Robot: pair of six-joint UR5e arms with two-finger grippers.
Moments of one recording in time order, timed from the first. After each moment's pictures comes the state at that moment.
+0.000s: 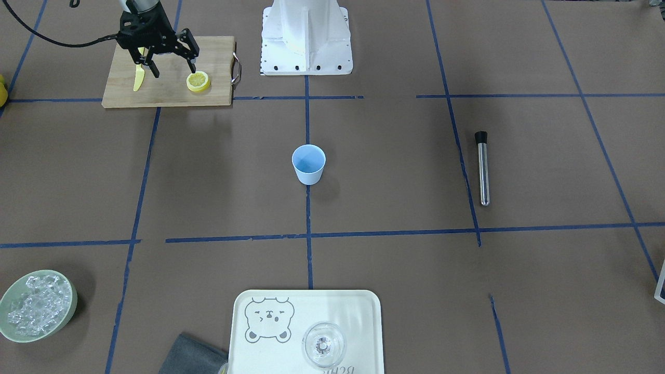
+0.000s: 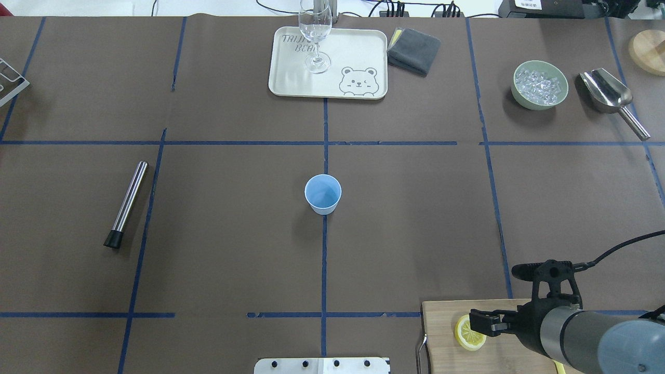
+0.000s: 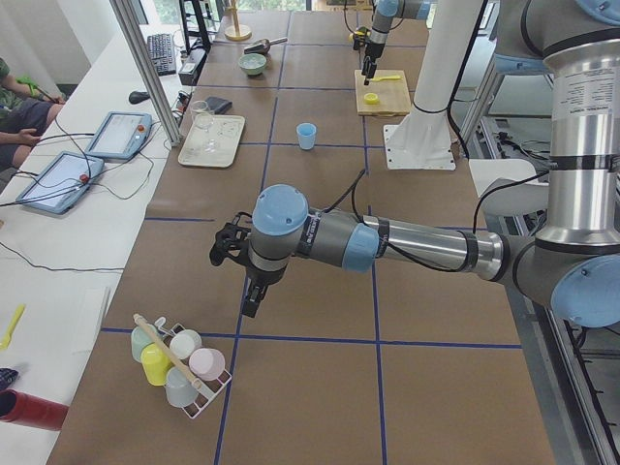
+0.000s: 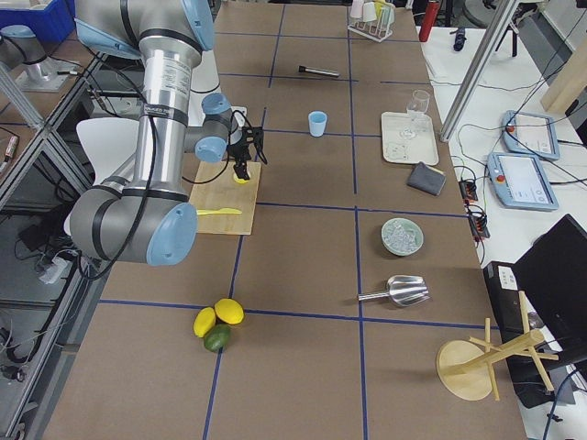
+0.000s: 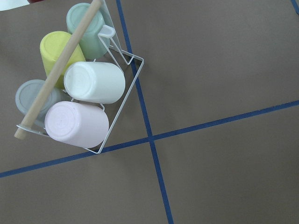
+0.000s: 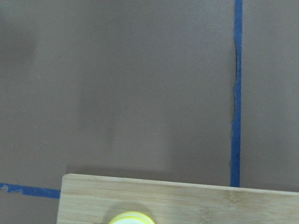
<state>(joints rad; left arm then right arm) -1.65 -1.50 -1.80 -1.71 -2.37 0.09 0.06 -1.81 2.30 -1.20 1.42 1.48</state>
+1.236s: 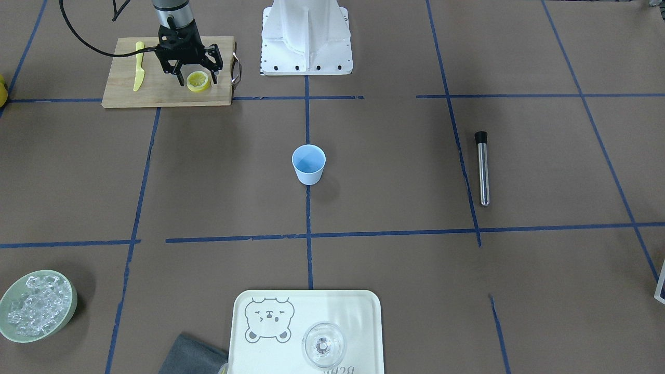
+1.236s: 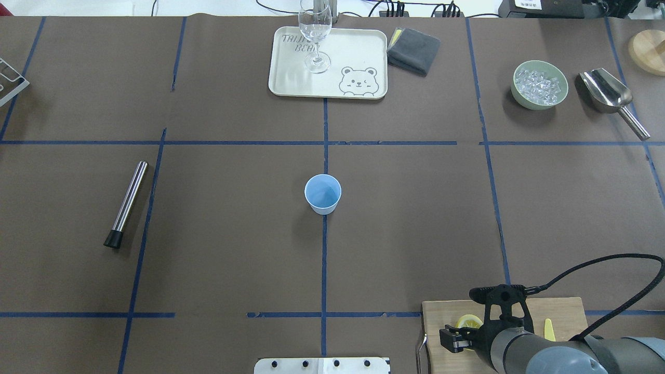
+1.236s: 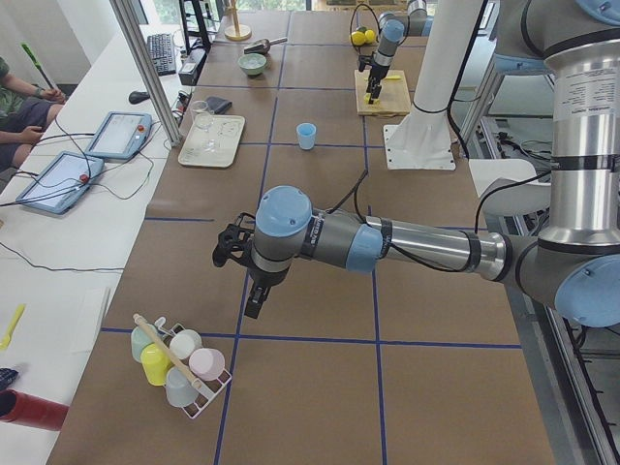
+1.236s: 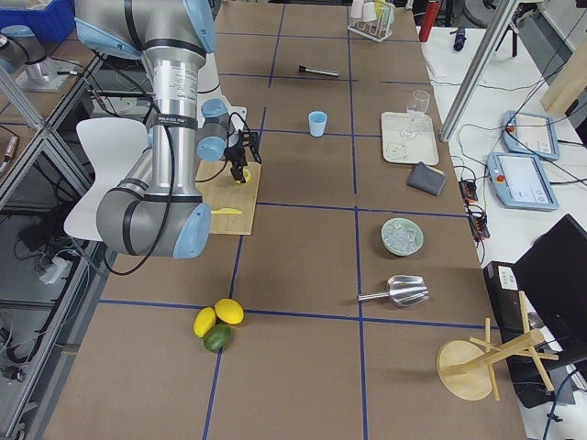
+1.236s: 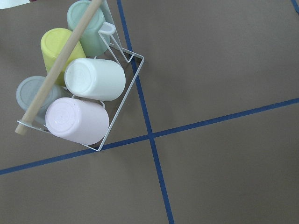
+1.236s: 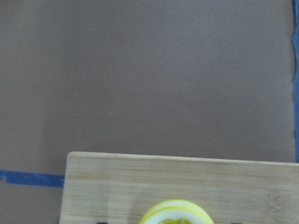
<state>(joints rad) -1.65 -1.48 -1.81 -1.71 -2.37 0.09 -0.02 -1.68 2.18 -1.29 1.36 1.52</state>
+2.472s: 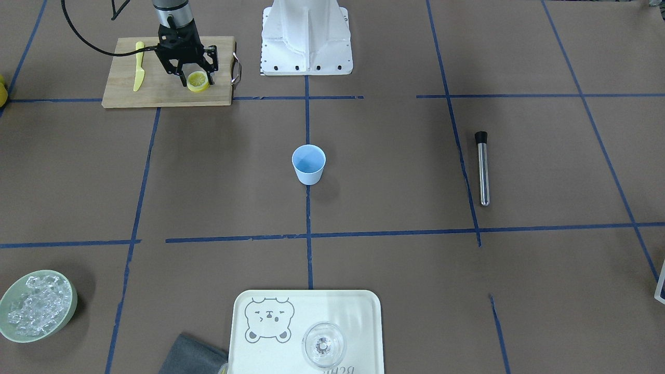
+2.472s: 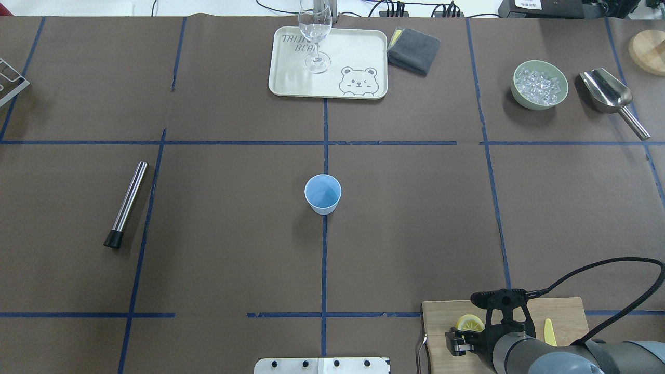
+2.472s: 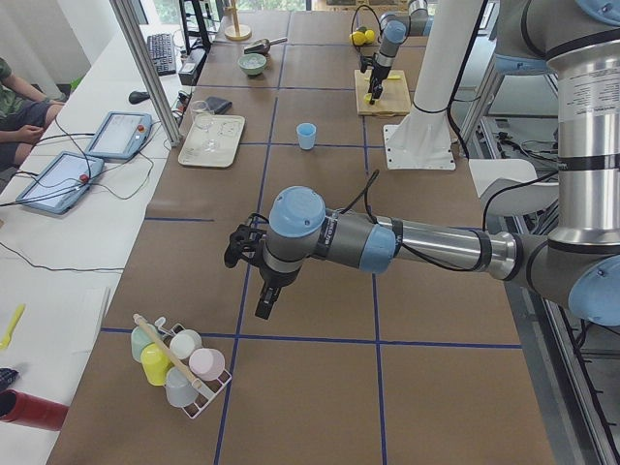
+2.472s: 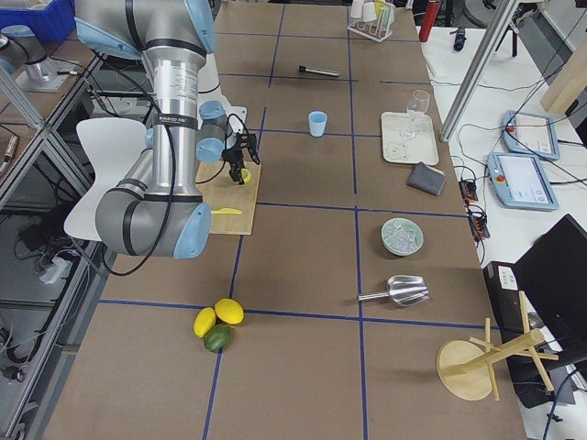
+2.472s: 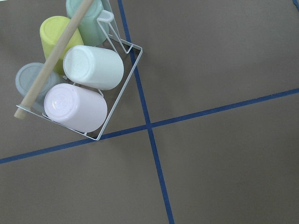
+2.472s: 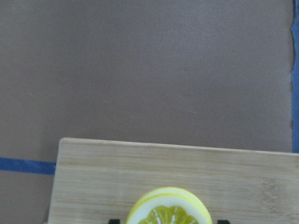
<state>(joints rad) -1.65 -1.44 -1.85 -1.71 -2.37 0.10 -0.03 -1.69 2.18 -1.29 1.35 1.52</state>
